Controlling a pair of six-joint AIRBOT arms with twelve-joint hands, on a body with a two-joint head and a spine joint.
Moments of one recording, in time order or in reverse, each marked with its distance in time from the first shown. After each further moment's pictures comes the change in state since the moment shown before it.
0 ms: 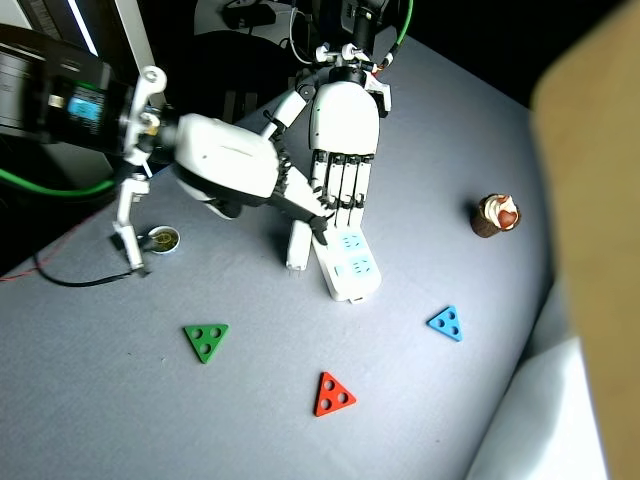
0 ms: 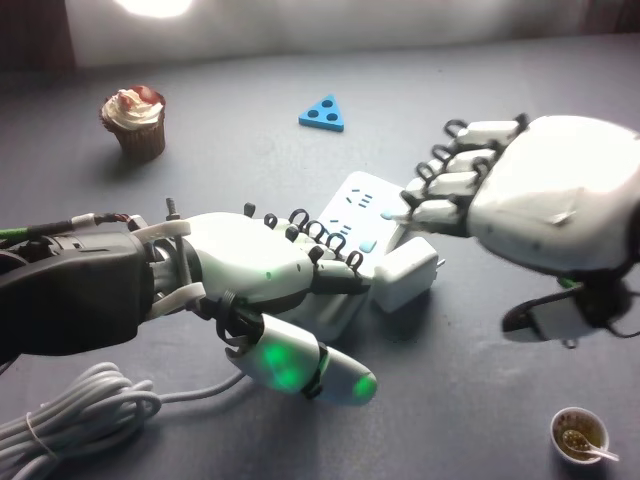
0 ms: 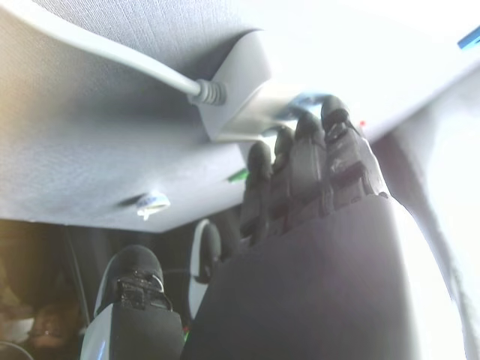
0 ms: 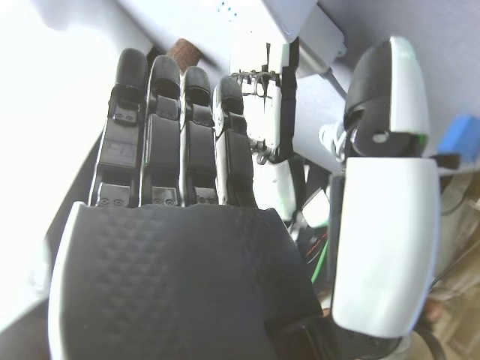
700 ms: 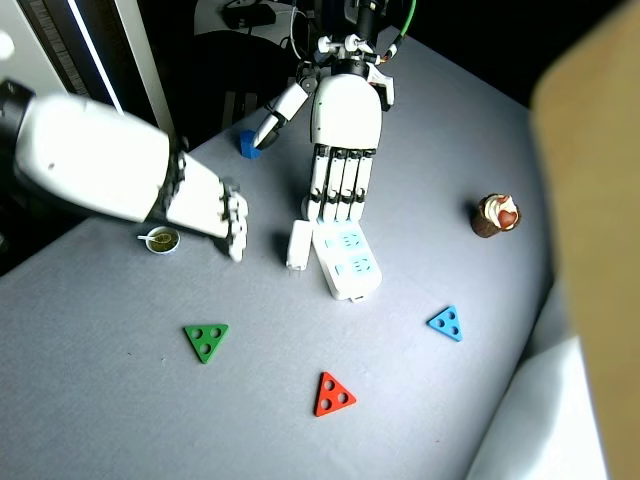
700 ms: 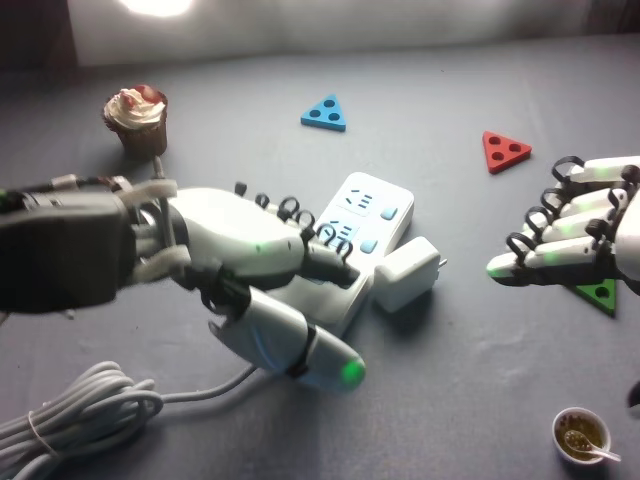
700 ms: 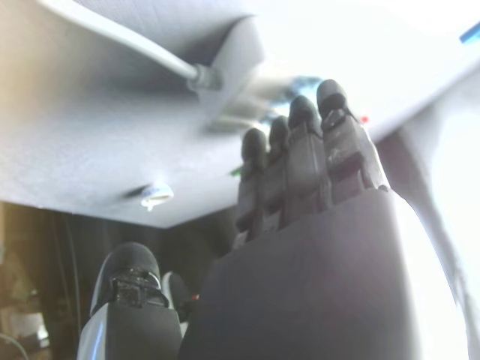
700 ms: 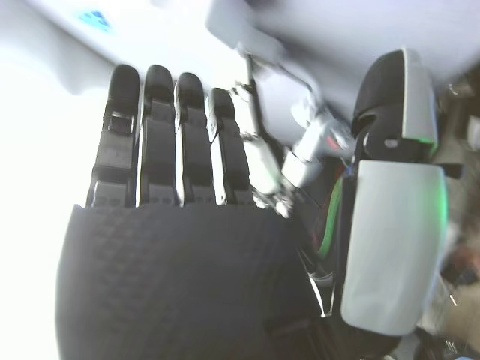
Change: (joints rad) left arm -0.126 0.060 -0.018 0.023 0.121 -0.002; right arm 0.109 0.318 -0.091 0.234 -0.423 -0.045
